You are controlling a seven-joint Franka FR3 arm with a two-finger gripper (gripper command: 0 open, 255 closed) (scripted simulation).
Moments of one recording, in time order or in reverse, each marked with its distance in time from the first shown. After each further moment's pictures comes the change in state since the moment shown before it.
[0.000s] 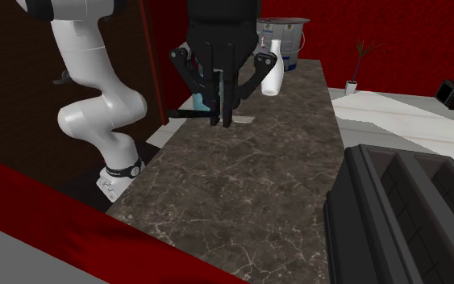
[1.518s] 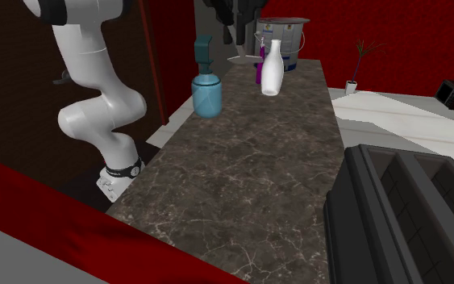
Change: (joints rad) arm 0.069 0.084 0.064 0.367 -0.022 -0.292 0.112
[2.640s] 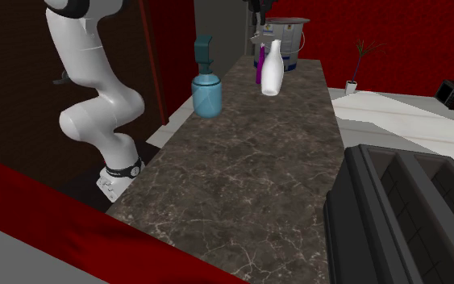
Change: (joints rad) arm 0.184 -0.104 0.232 -0.110 0.044 -0.011 0.430
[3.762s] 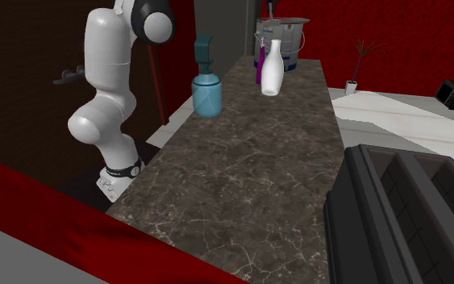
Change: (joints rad) arm 0.509 0.459 0.278 0.576 -0.324 -0.224 0.562
